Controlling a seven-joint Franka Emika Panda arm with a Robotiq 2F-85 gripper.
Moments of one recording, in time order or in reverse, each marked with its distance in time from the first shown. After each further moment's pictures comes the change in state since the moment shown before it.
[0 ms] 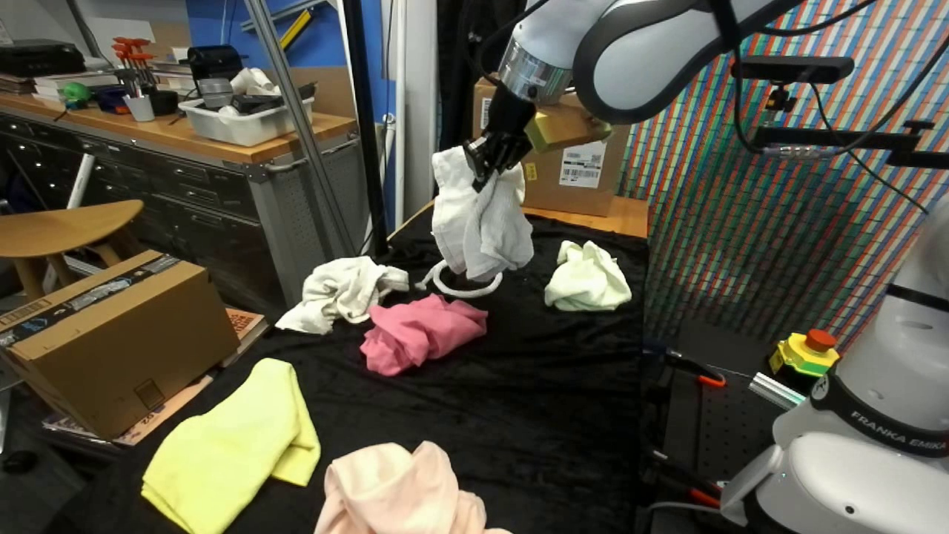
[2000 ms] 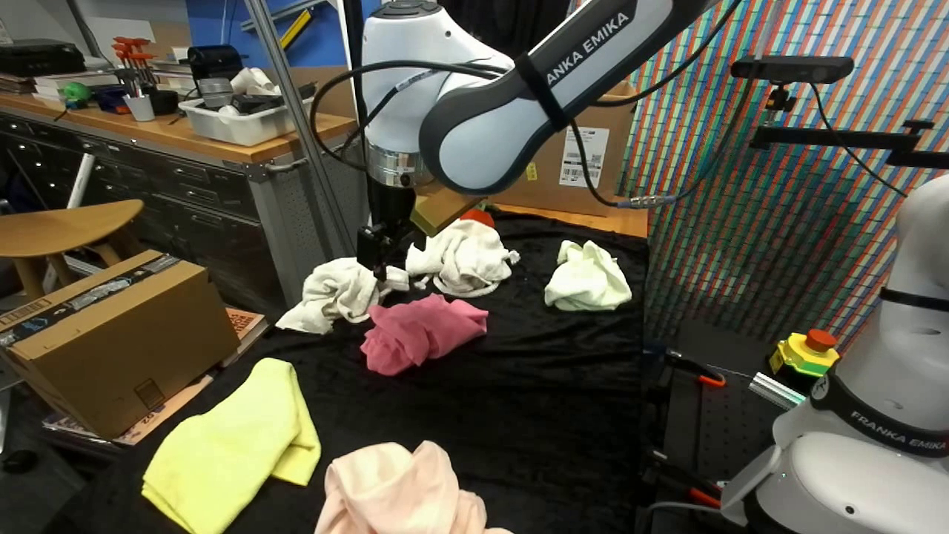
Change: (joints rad) arm 0.308 0.484 -0.073 0.455 -0.059 -0.238 -0.039
